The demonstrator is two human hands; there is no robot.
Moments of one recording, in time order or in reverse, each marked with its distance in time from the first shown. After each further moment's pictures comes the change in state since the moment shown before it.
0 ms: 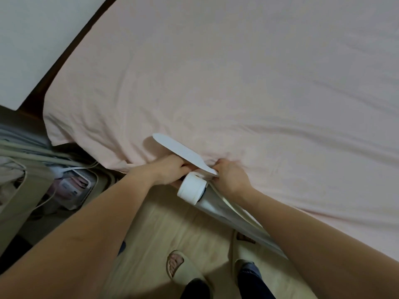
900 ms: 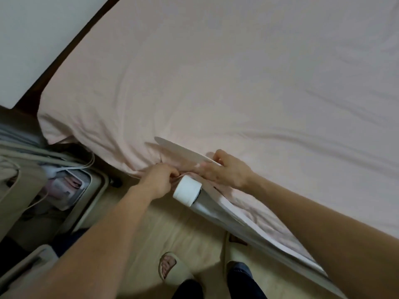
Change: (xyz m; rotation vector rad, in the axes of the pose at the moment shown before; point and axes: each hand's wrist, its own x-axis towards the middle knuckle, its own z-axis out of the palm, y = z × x) left_hand -0.002 -0.030 0.030 0.171 0.224 -0.151; right_hand -0.005 0.007 -0.039 0.302 -0.121 0.054
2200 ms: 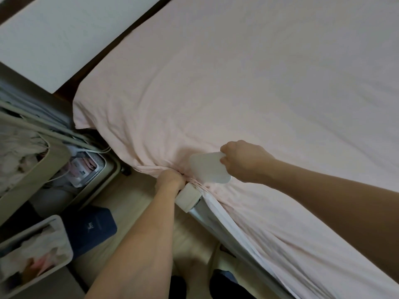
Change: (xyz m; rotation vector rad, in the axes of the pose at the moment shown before) left_hand 0.011 0.042 0.002 -0.563 0.013 -0.770; right_hand -0.015 -0.083 -0.089 -0.744 -0.131 -0.206
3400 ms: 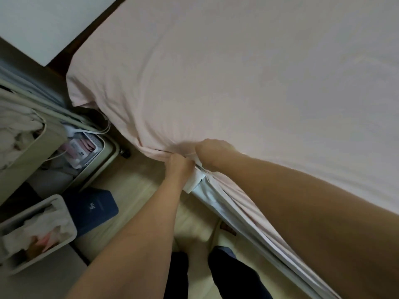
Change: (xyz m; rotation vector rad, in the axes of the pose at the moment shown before) left_hand -0.044 -0.009 0.012 -0.216 0.060 0.138; right_hand 0.030 -0.056 0.061 -0.107 -0.122 -0.036
